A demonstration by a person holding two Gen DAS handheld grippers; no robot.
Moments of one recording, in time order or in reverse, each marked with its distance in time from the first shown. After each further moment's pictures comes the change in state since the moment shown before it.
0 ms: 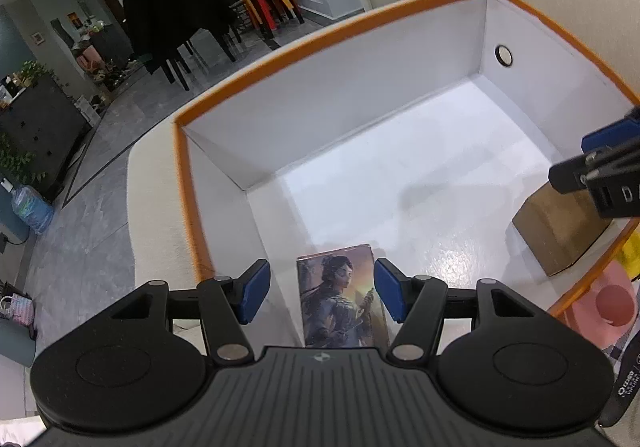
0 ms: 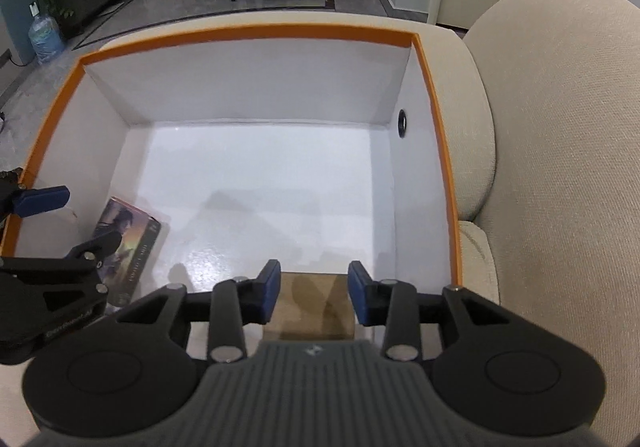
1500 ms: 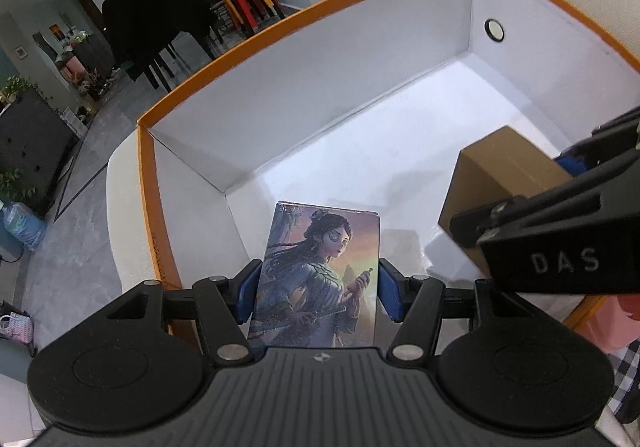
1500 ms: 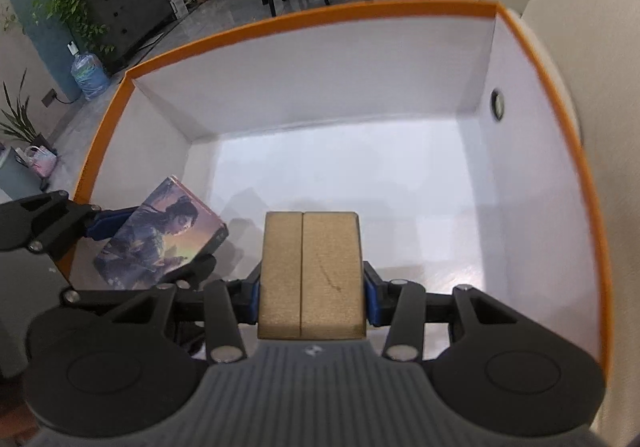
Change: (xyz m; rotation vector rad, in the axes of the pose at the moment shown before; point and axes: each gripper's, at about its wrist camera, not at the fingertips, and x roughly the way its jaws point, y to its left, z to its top) left arm 0.027 -0.016 -0.001 0.070 0.019 -0.018; right arm 0.021 0.023 -0.008 0.105 -0.035 0.203
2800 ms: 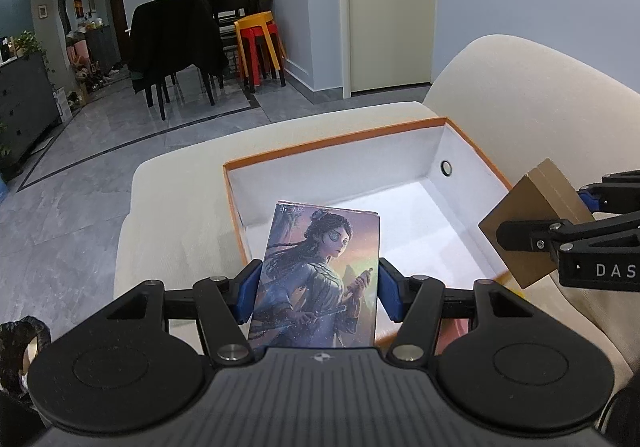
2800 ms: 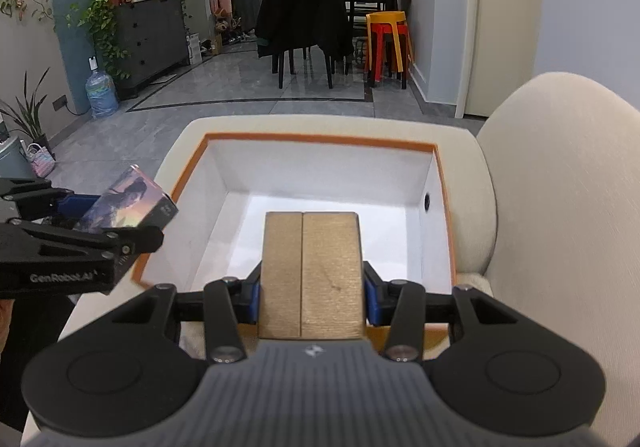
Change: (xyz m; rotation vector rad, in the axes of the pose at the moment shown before) left arm -0.105 0.062 -0.022 -0.267 -0.236 -0.184; right arm -0.152 0.027 -0.037 -0.187 -0.260 -0.101
